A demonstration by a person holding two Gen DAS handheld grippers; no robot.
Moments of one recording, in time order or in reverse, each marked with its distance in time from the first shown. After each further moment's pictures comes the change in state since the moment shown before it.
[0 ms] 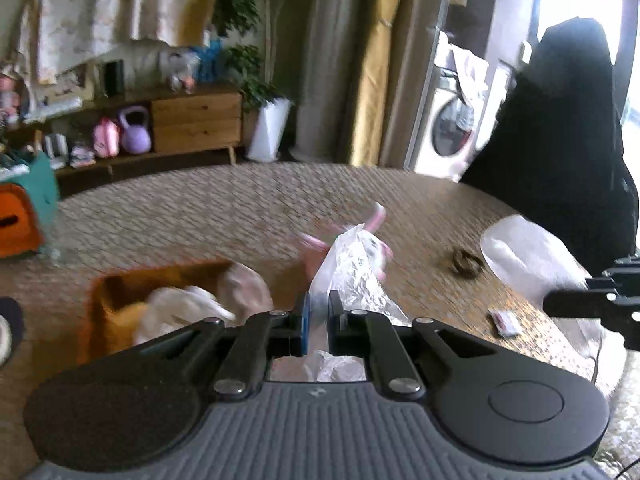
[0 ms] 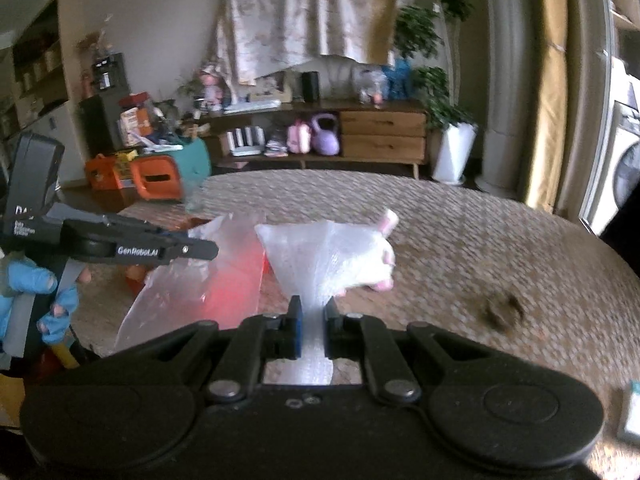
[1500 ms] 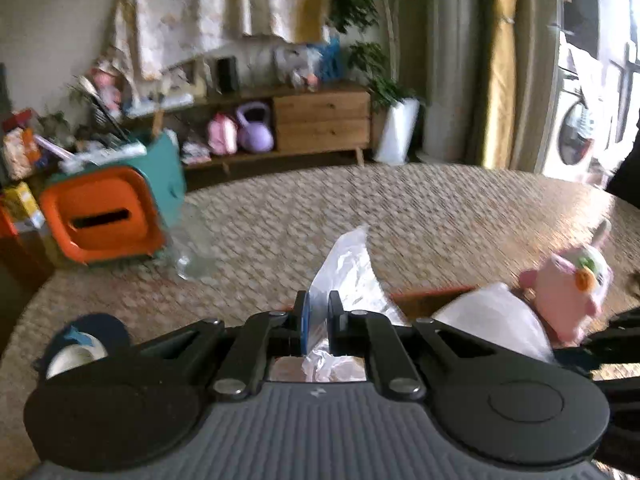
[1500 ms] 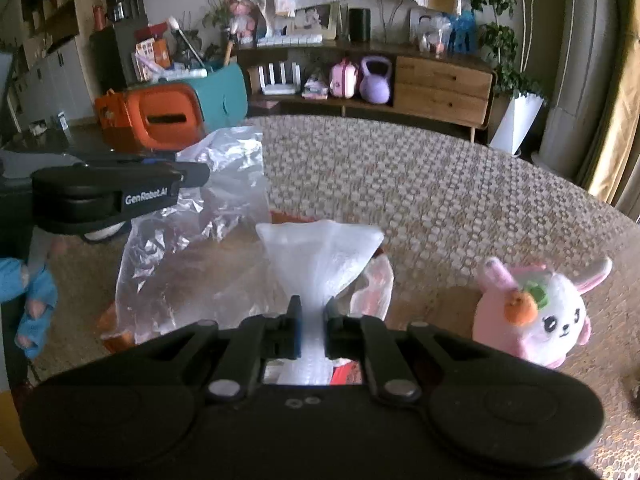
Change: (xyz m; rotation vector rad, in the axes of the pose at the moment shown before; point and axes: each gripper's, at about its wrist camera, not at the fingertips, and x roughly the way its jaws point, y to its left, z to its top) left arm 0.076 0.131 0.001 -0.044 0.010 0.313; right arm 0.226 0.103 0.039 -0.077 0.217 0.042
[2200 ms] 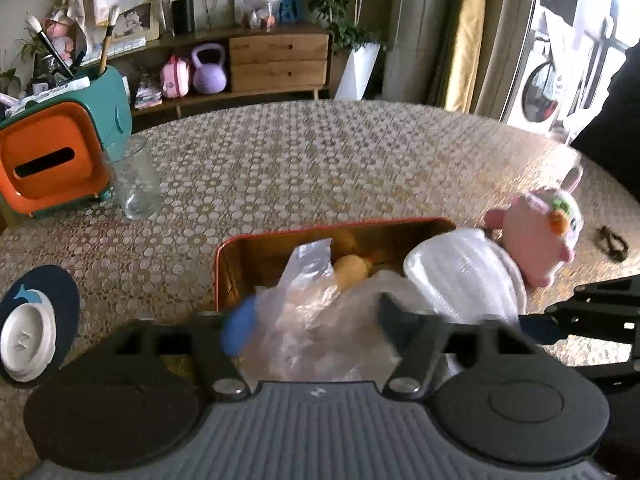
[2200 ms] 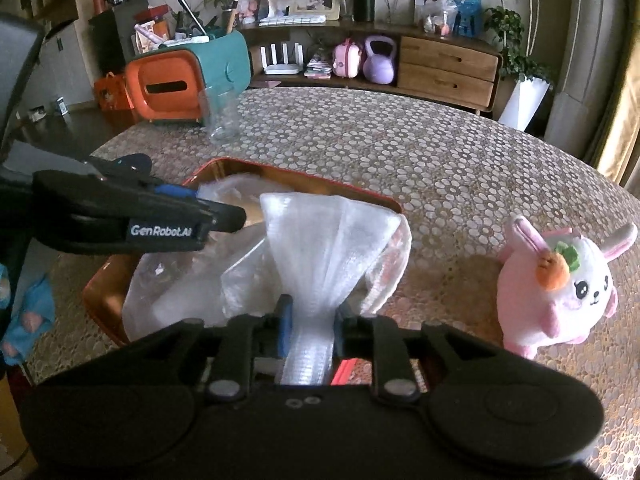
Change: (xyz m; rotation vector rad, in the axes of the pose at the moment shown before) left arm 0.024 0.004 -0.016 -0.004 0.158 -0.135; right arm 0.017 0.007 -0.013 -0.002 0.035 0.000
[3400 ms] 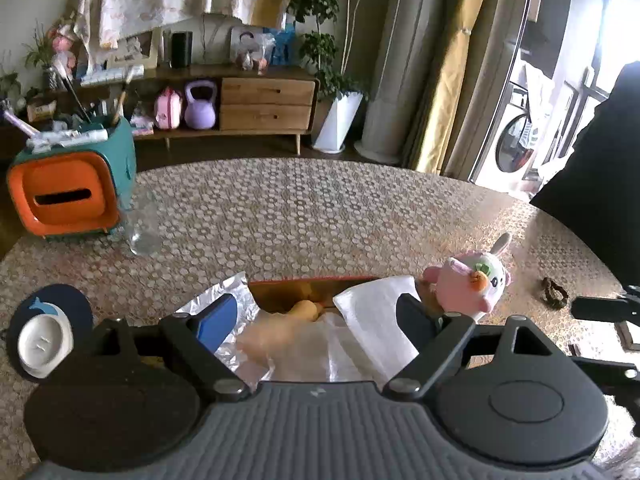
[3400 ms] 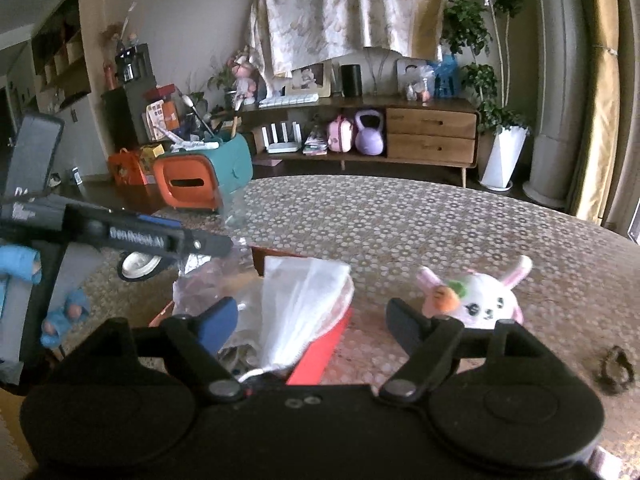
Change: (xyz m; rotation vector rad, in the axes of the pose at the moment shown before) left arm -0.086 -0.012 0.014 -0.051 -0.118 -0.066; right arm -0.136 -0.044 -0.020 0.066 -0.229 0.042
